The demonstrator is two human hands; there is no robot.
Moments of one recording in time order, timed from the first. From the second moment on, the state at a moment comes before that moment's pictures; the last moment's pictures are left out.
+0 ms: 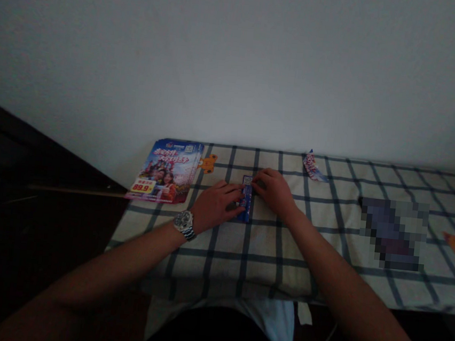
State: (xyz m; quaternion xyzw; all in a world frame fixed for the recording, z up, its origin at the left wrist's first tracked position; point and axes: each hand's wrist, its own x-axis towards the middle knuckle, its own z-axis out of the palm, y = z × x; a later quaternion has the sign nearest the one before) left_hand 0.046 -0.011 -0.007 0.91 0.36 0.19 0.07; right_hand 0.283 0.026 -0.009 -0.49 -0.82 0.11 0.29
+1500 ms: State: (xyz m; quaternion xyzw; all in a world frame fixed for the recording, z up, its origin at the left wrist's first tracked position) left_hand 0.047 -0.013 -0.007 0.91 0.37 0.19 0.07; right_hand 0.298 -0.036 -0.019 -0.45 -0.86 0.13 0.21
